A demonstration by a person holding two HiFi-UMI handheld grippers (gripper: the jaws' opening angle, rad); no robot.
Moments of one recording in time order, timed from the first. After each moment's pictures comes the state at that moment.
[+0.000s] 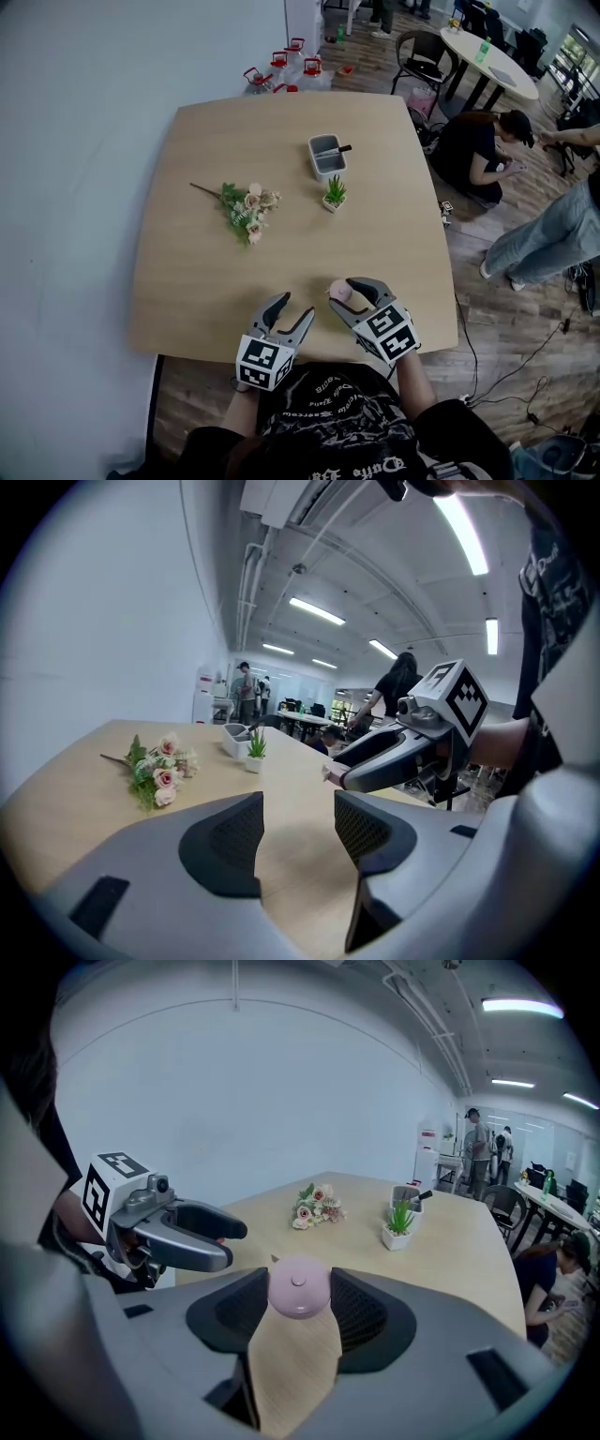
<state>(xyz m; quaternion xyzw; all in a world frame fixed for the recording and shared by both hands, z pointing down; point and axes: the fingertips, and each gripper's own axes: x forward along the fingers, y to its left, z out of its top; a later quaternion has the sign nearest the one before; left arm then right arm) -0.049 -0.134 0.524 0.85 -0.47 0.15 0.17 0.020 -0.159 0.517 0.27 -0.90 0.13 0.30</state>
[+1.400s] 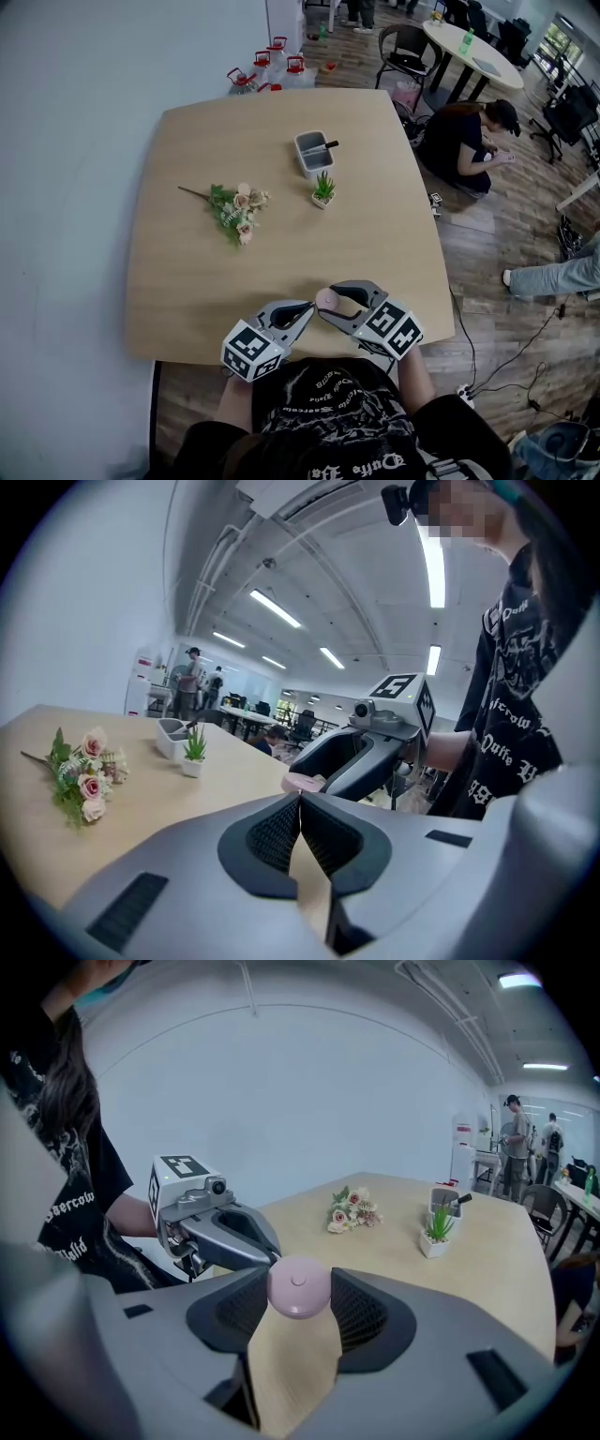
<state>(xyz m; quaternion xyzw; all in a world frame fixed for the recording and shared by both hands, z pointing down) -0.011 -0.120 0.511 0.93 -0.29 0.13 0.18 0.004 -0.129 0.505 0.17 -0.93 0.13 0.30</state>
